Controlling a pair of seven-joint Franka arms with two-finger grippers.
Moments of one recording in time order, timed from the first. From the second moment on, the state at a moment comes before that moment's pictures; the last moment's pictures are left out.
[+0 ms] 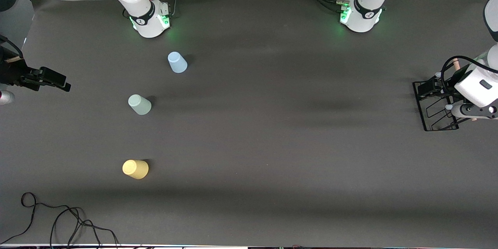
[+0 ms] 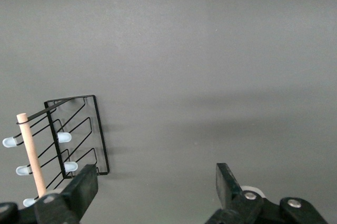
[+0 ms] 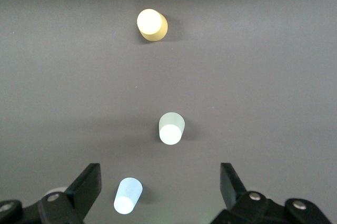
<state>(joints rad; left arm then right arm) 0.00 0.09 -0.02 -1.65 0.03 1.67 0.05 0.01 0.03 -0.05 -1.57 0.03 1.55 0.04</state>
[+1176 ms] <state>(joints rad) 0.08 0.10 0.00 -1.64 0.07 1.68 0.16 0.01 0.03 -0.05 -1.57 0.03 1.55 0.04</state>
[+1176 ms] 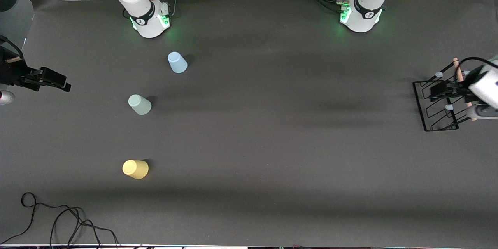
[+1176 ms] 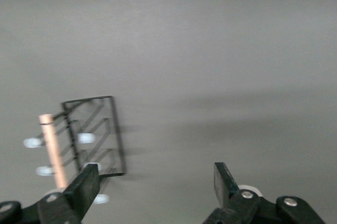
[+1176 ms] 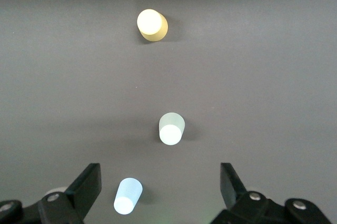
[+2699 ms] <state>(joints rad) 0.47 0.18 0.00 -2.05 0.02 2.14 0.60 0.01 0.03 -0.05 -1.57 0.03 1.55 0.04</state>
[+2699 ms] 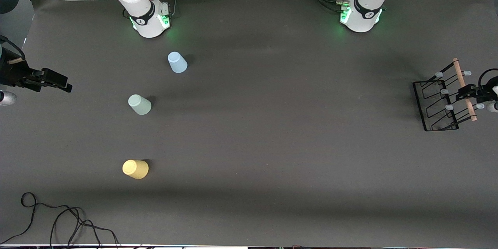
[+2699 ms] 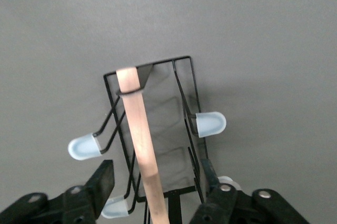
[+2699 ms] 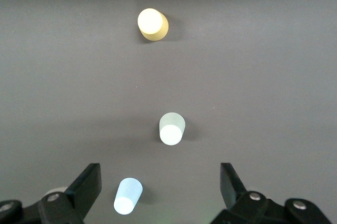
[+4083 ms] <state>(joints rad) 0.09 0.12 -0.04 -1.73 -0.11 1.71 0.04 0.14 -0.16 -0.05 -1.91 -0.01 1.66 0.08</state>
